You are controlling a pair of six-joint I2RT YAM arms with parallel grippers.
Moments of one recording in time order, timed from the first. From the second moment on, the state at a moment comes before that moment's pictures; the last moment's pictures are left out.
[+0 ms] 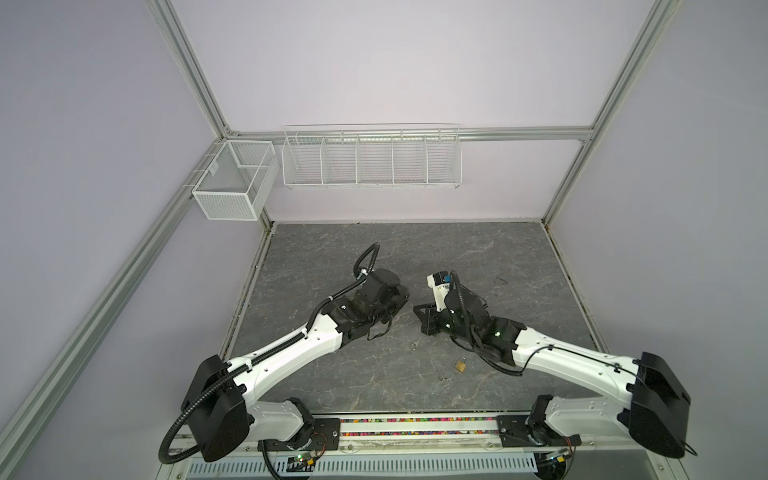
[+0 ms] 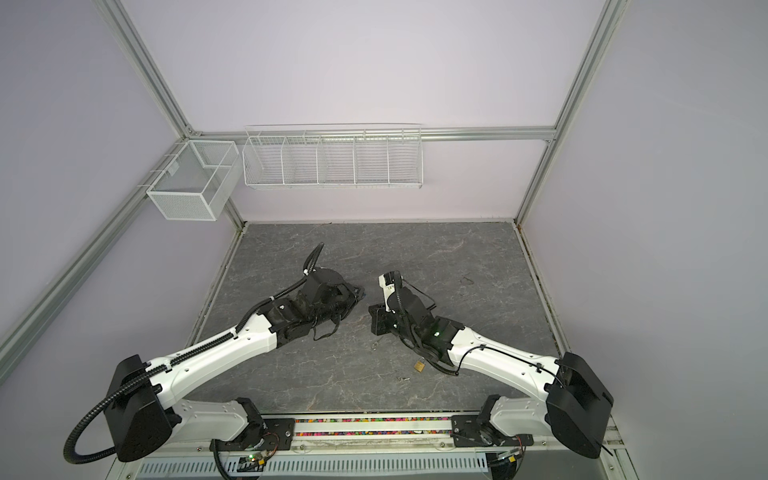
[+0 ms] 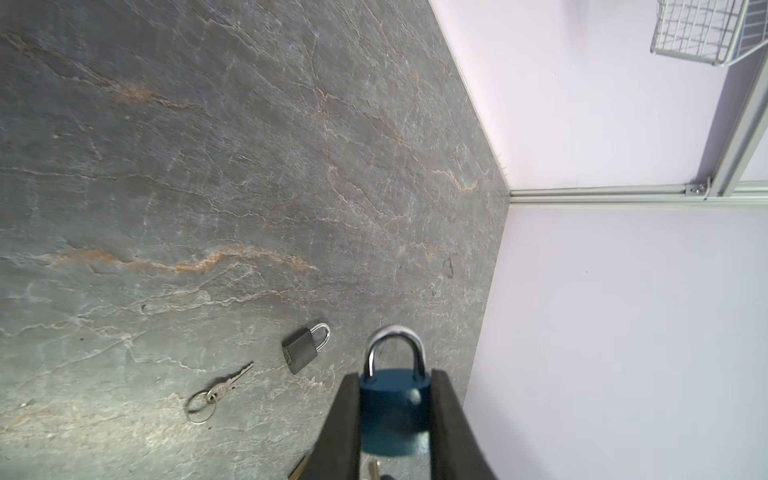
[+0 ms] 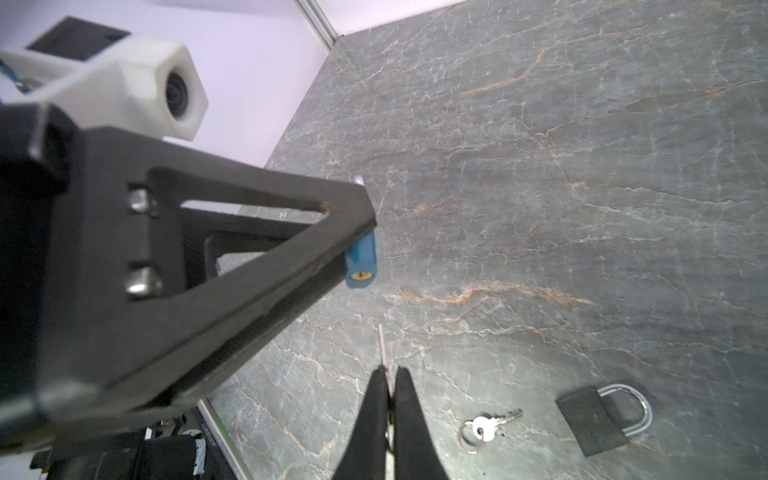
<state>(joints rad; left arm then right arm) -0.87 1.31 0.99 -0.31 -0.16 -1.43 0.94 1.28 0.80 -0.03 0.08 0.65</state>
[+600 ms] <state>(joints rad) -0.87 1.27 0.94 -0.29 -0.21 -1.51 0.97 1.34 0.81 0.06 0.14 0.67</state>
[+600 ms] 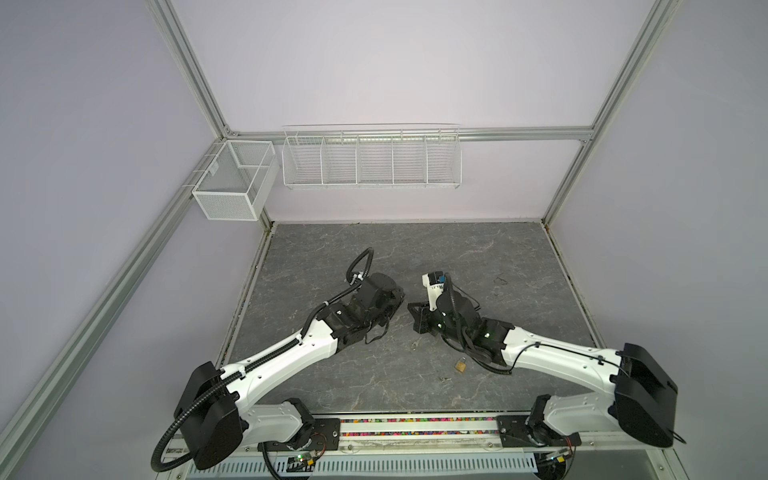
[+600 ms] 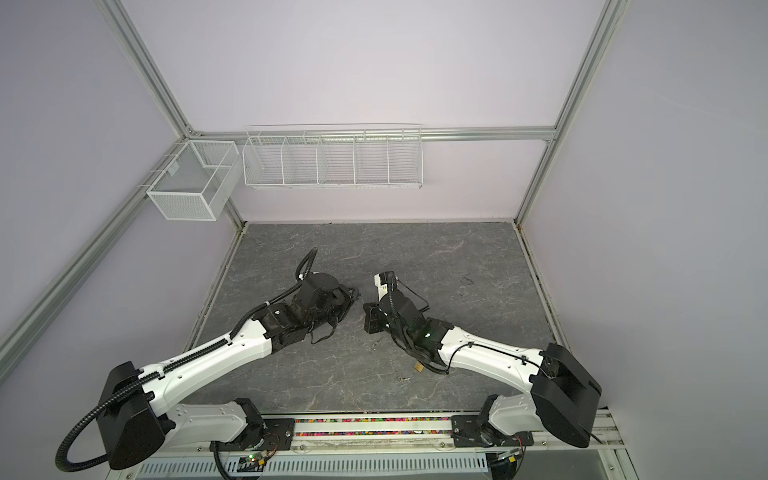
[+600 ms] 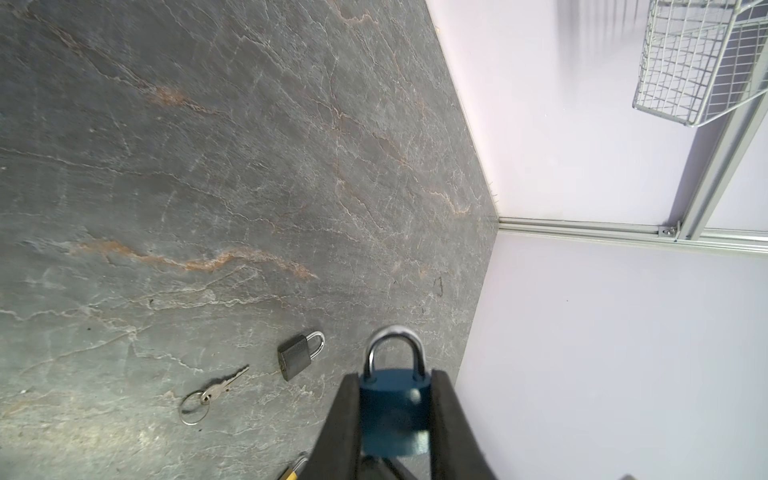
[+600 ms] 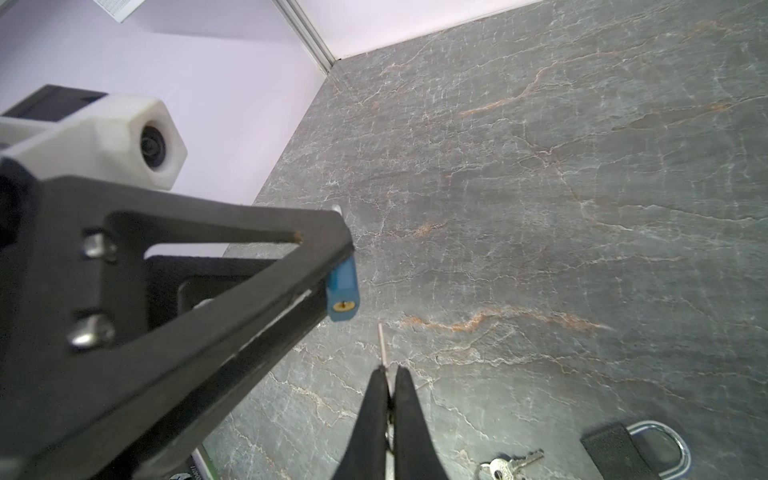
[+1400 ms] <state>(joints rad) -0.87 1.27 0.94 -0.29 -0.21 -1.52 0.98 1.34 0.83 0.06 0.17 0.67</state>
